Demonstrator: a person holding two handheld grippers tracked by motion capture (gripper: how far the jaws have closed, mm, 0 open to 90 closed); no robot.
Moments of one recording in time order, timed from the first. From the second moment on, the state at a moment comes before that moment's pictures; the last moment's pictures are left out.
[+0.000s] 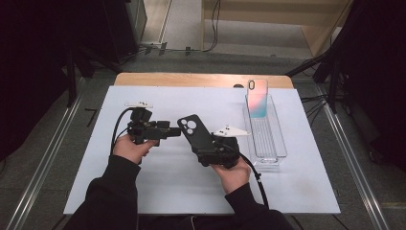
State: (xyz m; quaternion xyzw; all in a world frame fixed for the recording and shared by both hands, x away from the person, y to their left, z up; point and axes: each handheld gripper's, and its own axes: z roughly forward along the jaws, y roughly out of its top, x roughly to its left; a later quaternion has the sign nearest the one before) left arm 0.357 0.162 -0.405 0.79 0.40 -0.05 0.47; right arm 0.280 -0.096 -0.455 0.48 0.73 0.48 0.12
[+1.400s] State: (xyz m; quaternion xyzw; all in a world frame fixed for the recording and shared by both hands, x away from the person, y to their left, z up) left arm 0.379 0.141 -0.409 0.72 0.50 -0.13 0.47; right arm 0.273 -0.079 -0.470 0.51 0.66 0.54 0.11
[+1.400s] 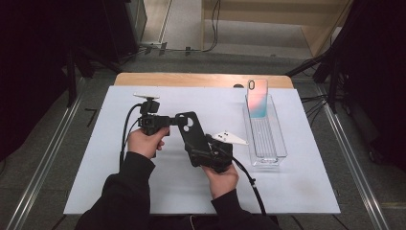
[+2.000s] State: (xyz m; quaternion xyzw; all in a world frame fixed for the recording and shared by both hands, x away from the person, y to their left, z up) left arm 0.373 0.147 -0.403 0.69 0.48 -0.19 0.51; right arm 0.273 -0.079 -0.469 0.48 0.67 0.55 0.13
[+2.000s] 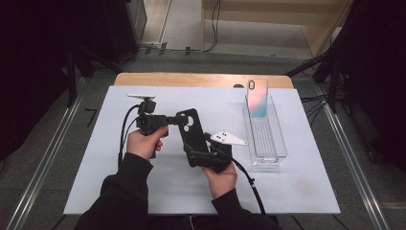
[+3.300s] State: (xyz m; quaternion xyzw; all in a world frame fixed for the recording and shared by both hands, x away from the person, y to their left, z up) left arm 0.341 0.136 -0.384 0.75 0.38 -0.01 0.54; right arm 0.287 -0.128 -0.433 0.39 0.76 0.52 0.08
